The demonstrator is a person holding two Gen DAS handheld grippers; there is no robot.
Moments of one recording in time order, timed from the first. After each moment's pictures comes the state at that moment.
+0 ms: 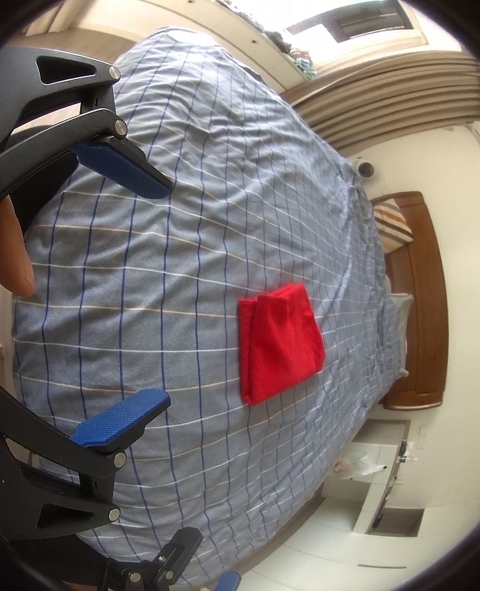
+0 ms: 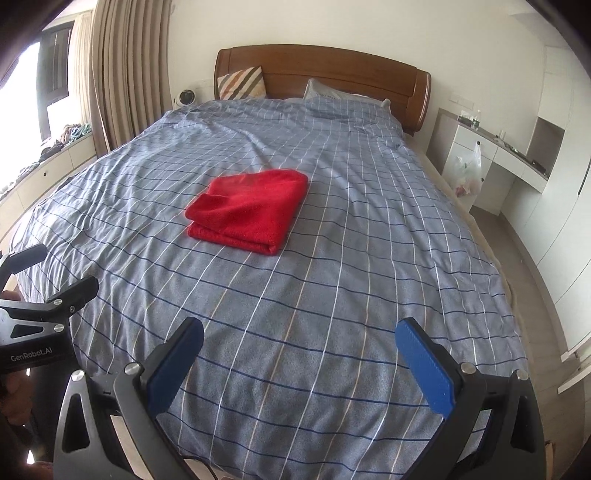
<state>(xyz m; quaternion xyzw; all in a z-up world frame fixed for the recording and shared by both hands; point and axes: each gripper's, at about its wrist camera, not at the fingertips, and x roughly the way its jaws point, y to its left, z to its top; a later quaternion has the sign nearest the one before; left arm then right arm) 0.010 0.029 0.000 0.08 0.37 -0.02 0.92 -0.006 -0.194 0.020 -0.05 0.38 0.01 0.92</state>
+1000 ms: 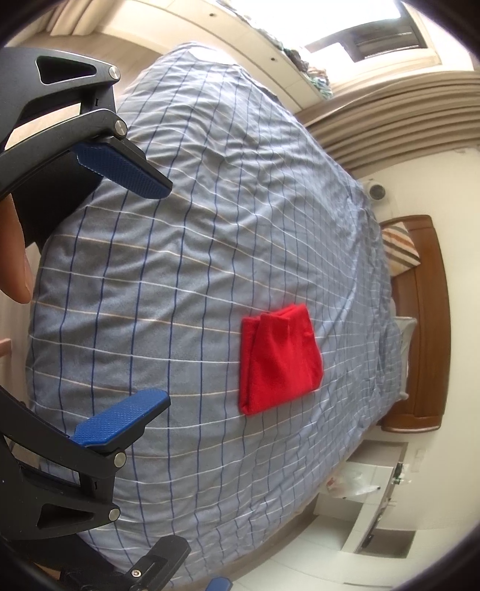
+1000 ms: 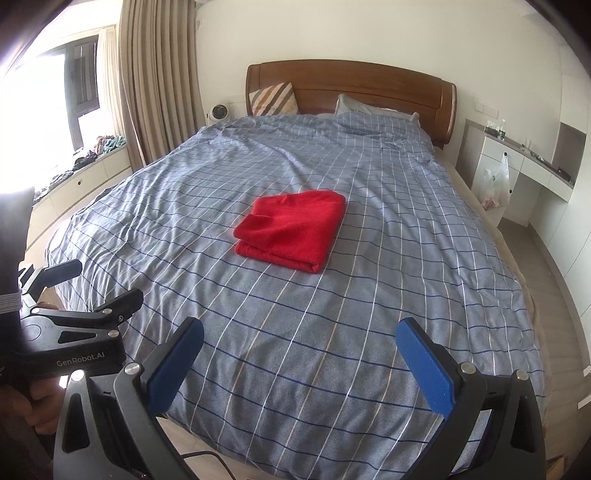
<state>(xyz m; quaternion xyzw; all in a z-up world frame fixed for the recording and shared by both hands) -0.007 0.035 0.022 0.06 0.38 0.02 0.92 -0.027 -0.179 0.053 -0.02 0.36 0.08 0.93</state>
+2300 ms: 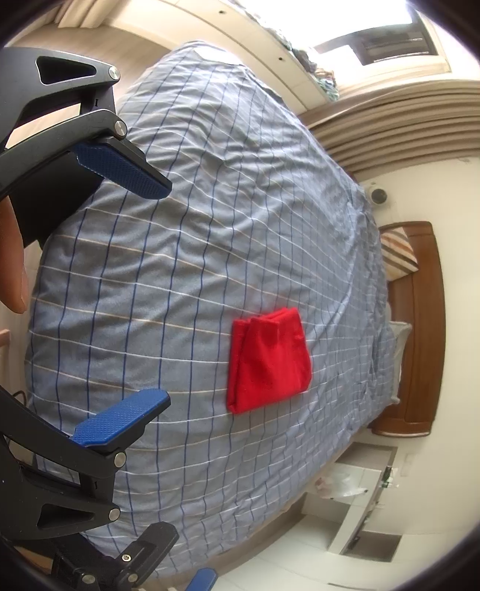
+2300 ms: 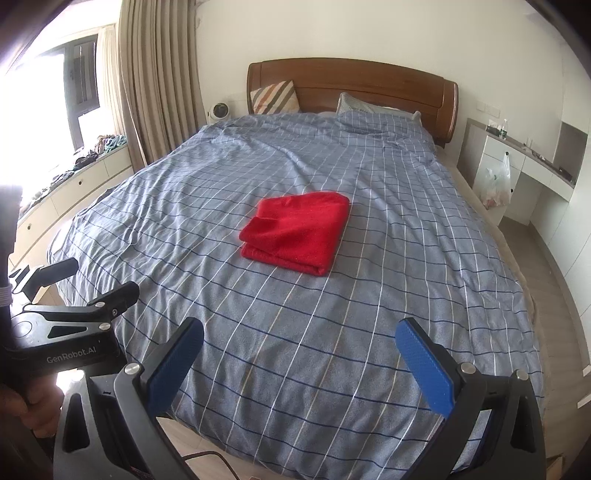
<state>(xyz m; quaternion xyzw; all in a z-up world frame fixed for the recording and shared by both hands) -0.006 0.047 0.037 0.03 0.38 0.02 0.92 -0.025 -0.168 0.064 -0.02 0.36 0.08 0.93</state>
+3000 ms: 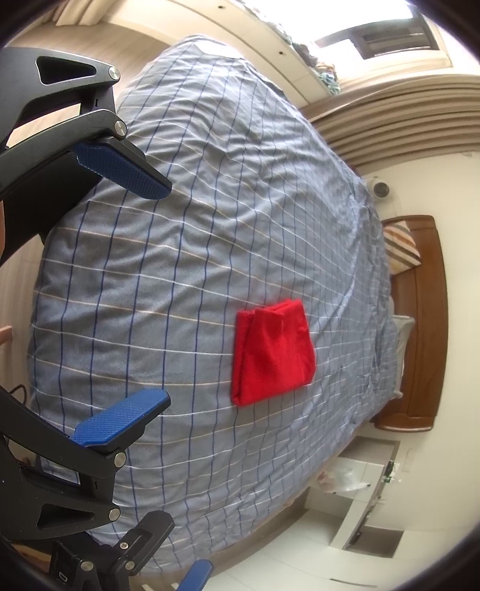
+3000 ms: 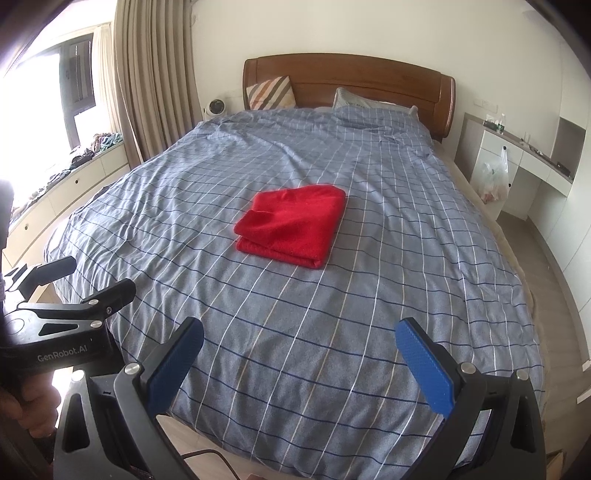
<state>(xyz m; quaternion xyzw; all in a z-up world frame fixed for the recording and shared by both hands) -0.007 0.042 0.034 0.03 0.39 0.01 0.92 -0.024 -0.172 0.056 -0.02 0.37 0.07 0.93</state>
